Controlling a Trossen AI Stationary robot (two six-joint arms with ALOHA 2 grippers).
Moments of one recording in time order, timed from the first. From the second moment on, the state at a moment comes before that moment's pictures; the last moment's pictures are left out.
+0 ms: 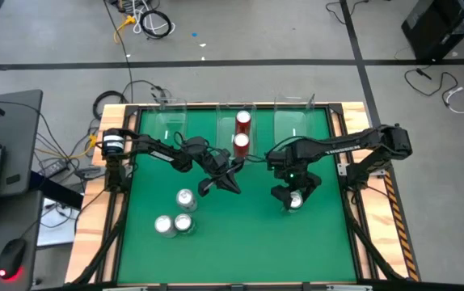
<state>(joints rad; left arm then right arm) 0.14 1.89 0.86 1.31 0.94 -0.48 -0.05 1.55 1.02 -1.07 -0.72 0.97</state>
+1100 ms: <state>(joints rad) 0.21 1.79 0.86 1.37 1.05 -0.56 0.26 1.55 1.11 -1.08 -0.07 0.95</state>
